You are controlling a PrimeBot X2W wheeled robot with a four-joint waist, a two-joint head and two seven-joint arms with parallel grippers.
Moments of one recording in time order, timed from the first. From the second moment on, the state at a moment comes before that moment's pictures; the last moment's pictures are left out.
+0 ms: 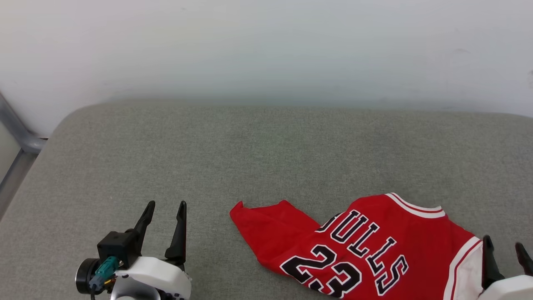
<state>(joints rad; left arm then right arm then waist) -0.08 0.24 -0.24 0.21 -0.41 0.04 -0.26 0.02 -0.06 -0.37 0.27 0.13 0.13 -0.05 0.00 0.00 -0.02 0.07</state>
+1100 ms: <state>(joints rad) -0.26 0.25 -0.46 0.23 -0.39 -0.08 0.08 0.18 -0.05 -0.03 -0.22 0.13 0.13 0.05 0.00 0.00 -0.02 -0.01</state>
